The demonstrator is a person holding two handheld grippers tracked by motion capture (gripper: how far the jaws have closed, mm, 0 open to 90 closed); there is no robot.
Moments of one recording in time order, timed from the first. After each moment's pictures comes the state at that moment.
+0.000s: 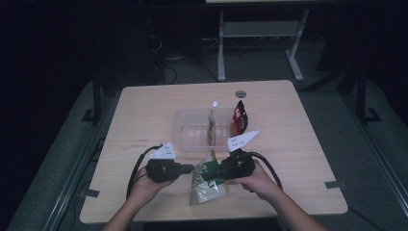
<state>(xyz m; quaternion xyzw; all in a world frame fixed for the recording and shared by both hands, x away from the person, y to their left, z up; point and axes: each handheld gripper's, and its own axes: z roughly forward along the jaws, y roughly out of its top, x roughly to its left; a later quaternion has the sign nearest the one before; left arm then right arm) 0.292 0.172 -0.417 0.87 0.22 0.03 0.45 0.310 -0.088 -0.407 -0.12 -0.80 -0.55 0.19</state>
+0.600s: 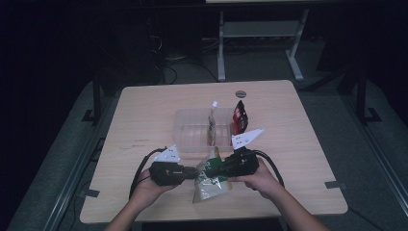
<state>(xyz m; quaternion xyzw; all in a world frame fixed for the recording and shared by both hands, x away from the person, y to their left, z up) 0.289 0.174 -0.417 0.87 0.22 0.02 0.44 0.312 -0.100 -0.401 -0.13 -0.80 -0.56 0.16</state>
